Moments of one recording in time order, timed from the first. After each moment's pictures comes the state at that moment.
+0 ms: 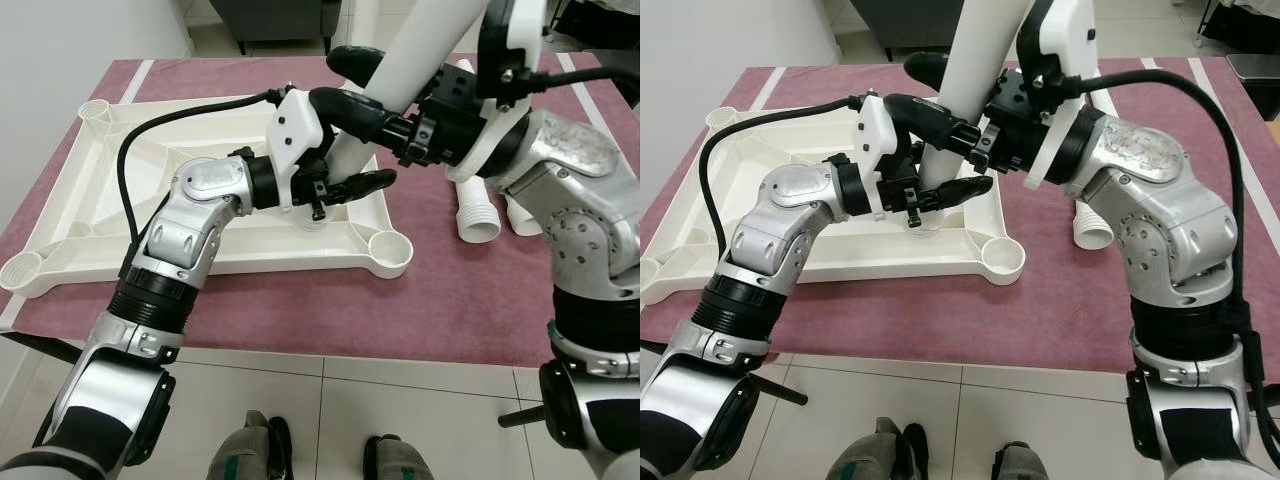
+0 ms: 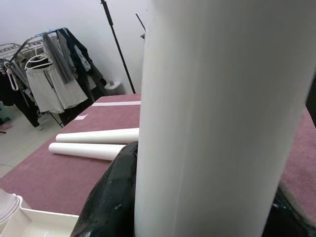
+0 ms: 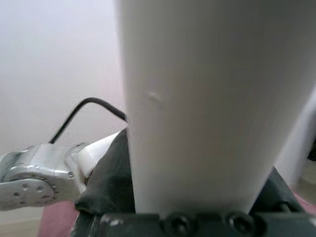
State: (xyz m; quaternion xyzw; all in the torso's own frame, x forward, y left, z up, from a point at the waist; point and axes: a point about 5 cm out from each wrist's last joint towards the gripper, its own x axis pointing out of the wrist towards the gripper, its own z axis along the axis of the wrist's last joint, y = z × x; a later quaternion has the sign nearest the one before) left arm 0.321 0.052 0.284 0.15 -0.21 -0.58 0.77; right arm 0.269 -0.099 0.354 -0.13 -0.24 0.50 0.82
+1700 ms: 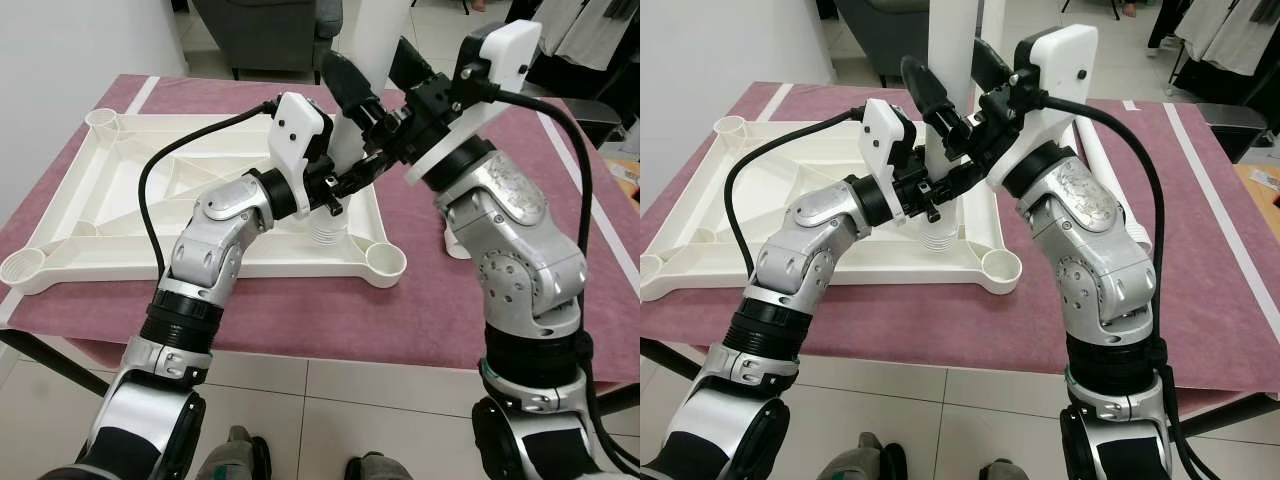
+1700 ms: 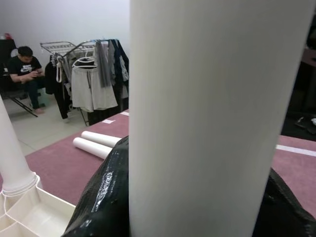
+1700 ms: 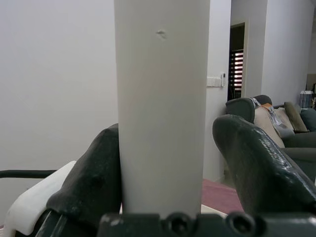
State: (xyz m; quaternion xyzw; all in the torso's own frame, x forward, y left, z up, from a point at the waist) left arm 0.325 0.041 0.267 0.03 -0.18 -0.51 0.84; right arm 0.276 -0.099 0.330 0.01 -0.28 0.32 0.91
